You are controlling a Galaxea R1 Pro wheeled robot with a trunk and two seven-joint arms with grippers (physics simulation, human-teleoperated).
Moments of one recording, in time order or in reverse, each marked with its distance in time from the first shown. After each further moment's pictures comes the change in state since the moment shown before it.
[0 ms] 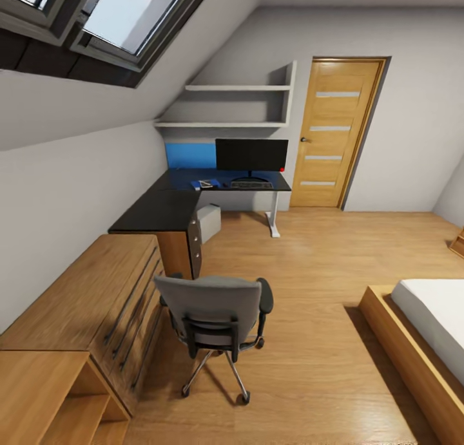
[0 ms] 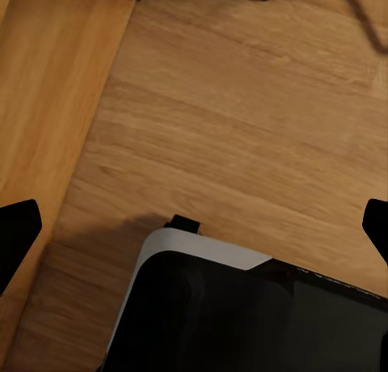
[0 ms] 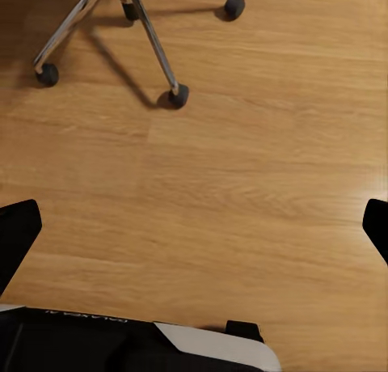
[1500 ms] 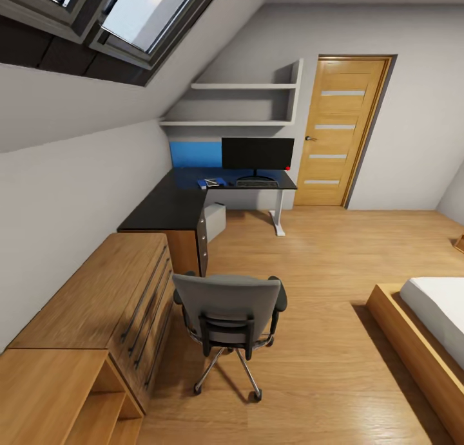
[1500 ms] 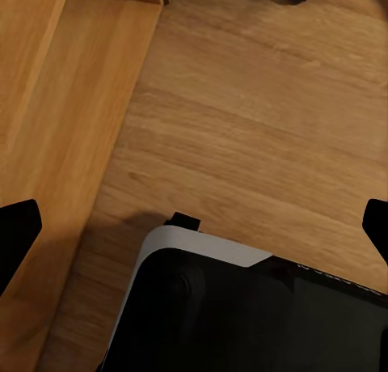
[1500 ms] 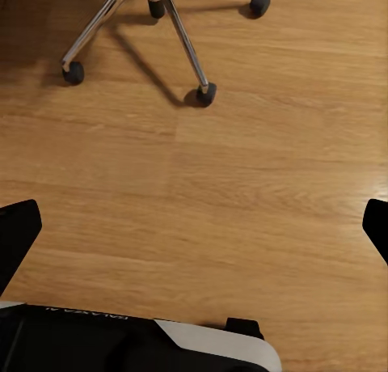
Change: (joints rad) left arm 0.000 0.000 0.000 0.000 -0.003 0.001 -0.002; right arm 0.000 0.000 0.000 0.000 0.001 0.000 0.000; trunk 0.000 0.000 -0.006
